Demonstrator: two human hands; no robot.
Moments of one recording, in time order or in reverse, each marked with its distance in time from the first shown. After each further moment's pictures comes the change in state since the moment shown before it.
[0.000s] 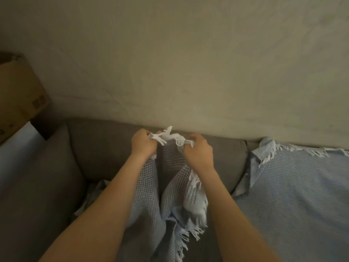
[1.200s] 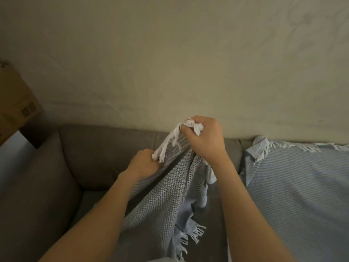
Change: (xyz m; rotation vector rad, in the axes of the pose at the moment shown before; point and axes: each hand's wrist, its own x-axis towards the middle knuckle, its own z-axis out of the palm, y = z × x) left_hand -0.004 -0.045 0.026 0.303 -0.419 0.228; right_hand 0.005 -0.023 -0.059 0.215 0.105 -0.476
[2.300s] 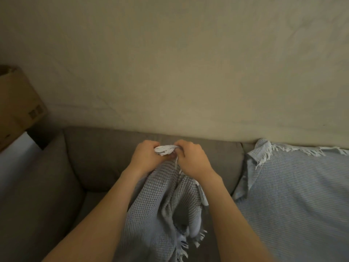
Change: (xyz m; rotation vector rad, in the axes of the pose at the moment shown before) left_hand -0.003 0.037 -0.007 -0.124 0.267 0.109; right_hand -0.030 0.040 0.032 -0.352 -0.310 0.058
